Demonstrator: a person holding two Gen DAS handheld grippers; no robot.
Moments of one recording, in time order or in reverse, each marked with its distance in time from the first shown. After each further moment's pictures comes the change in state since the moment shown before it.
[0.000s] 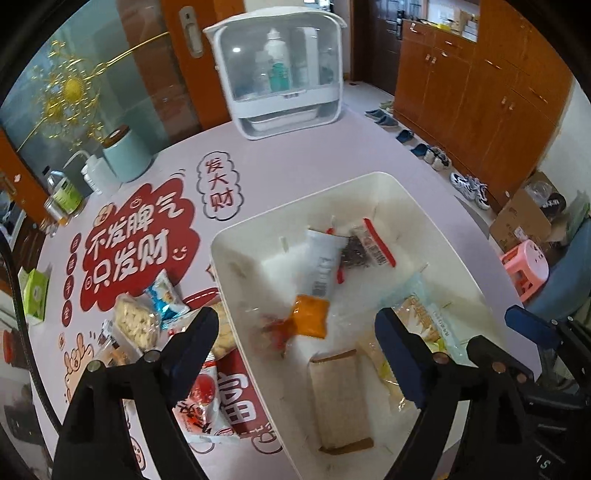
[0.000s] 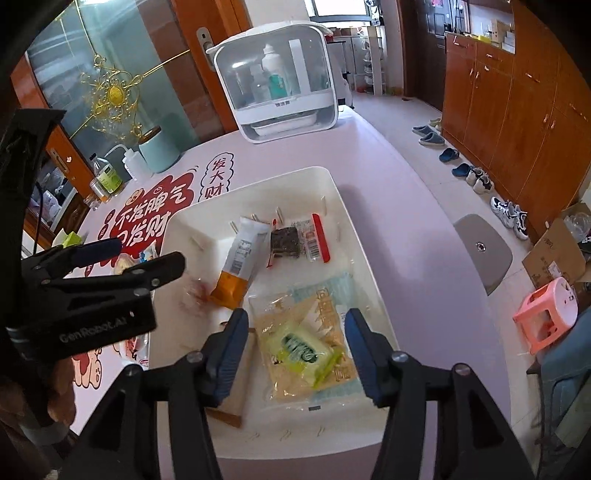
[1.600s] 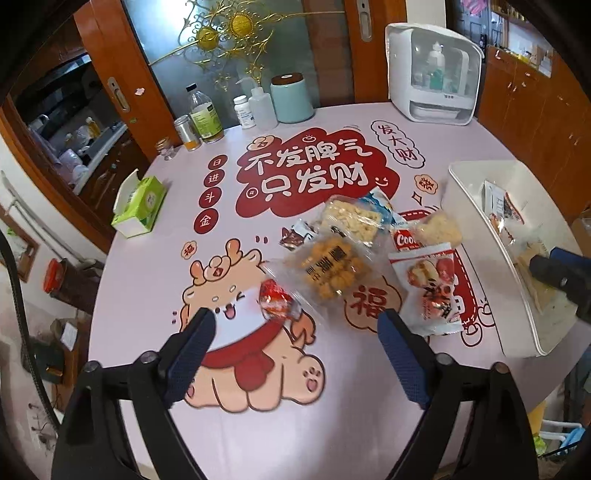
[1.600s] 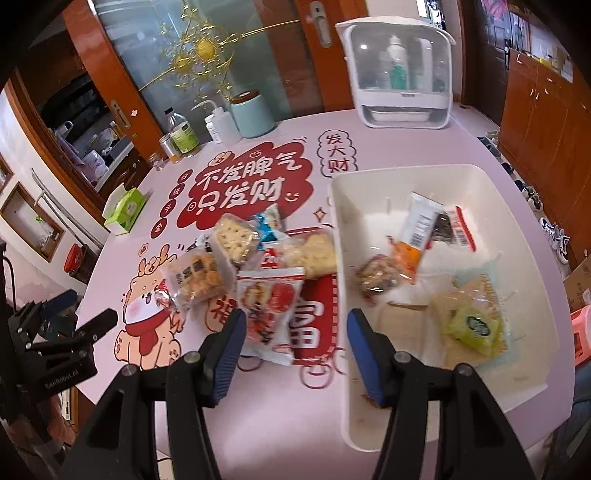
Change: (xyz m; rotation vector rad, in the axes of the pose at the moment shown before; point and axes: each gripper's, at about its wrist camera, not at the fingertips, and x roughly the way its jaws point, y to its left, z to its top) left arm -0.082 0.259 -0.160 -0.184 -0.005 0.201; right arm 0.009 0.200 -0.035 -0.133 0.041 0.124
